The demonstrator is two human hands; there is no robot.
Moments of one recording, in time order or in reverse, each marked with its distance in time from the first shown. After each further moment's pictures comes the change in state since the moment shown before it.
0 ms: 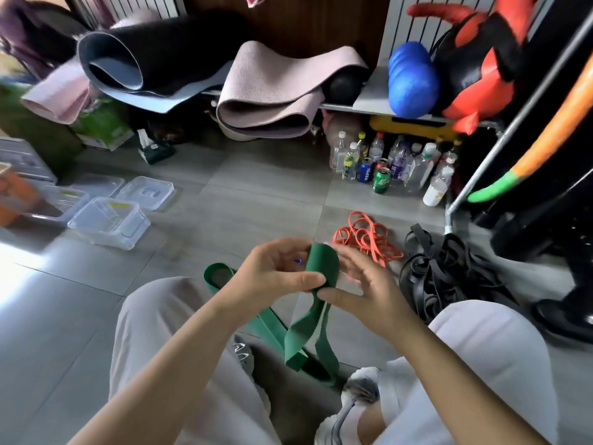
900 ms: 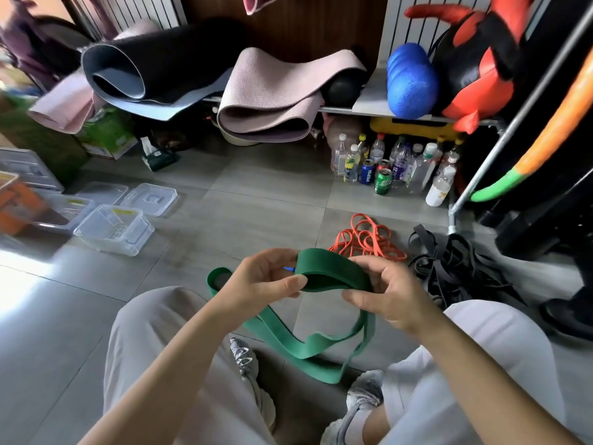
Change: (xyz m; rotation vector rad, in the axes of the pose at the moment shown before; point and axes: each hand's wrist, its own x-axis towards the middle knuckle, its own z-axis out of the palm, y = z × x) left_hand -0.007 -0.010 -0.013 0.113 0.018 -0.062; right_hand -0.005 0.000 -0.026 0.142 -0.028 0.094
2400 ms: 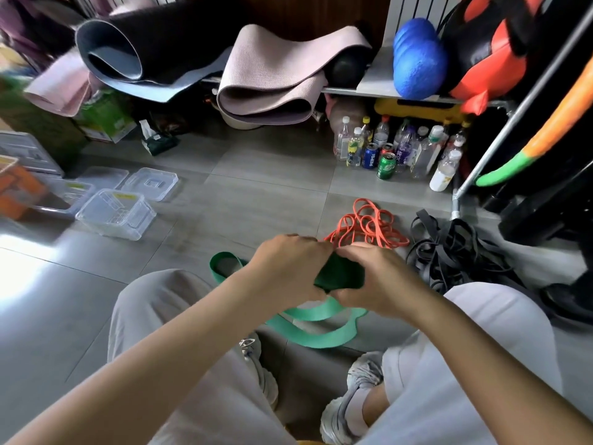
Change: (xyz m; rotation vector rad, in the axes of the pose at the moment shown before) left_hand 0.013 0.039 0.041 1.540 -0.156 0.102; right_hand 0.005 -0.023 0.015 -0.761 -0.083 -0.059
